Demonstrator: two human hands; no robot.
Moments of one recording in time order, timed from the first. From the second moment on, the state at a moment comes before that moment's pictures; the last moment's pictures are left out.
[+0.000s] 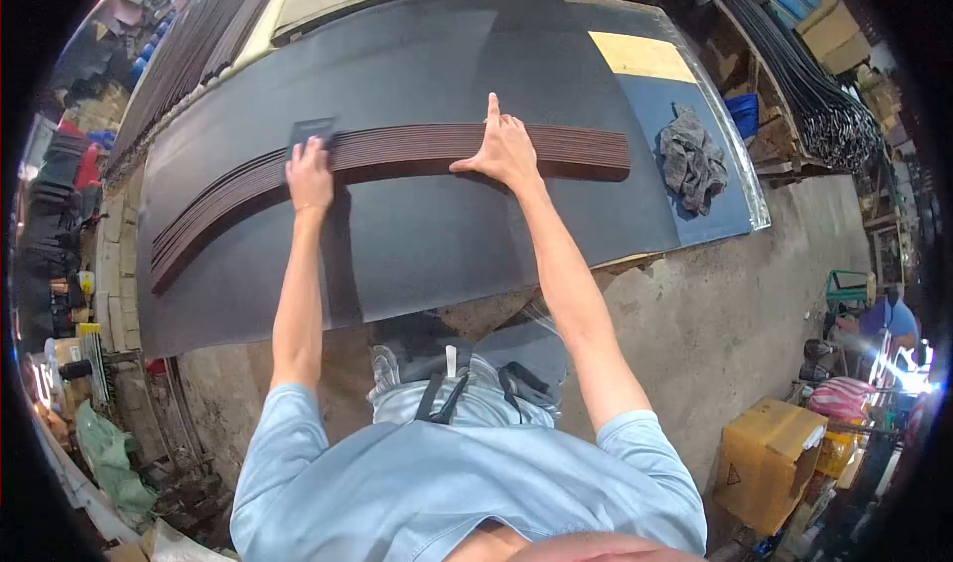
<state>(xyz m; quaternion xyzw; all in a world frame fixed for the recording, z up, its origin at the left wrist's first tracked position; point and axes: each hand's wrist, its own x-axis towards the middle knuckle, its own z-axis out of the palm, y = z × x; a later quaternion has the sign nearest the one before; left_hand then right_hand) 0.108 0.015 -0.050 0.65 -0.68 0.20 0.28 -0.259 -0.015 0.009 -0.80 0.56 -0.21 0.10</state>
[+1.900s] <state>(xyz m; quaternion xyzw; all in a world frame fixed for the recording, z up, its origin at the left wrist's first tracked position) 0.110 0.571 -0.151 0.57 -0.33 -0.71 -0.25 -0.262 -0.016 0.015 -0.83 0.53 -0.17 0.08</state>
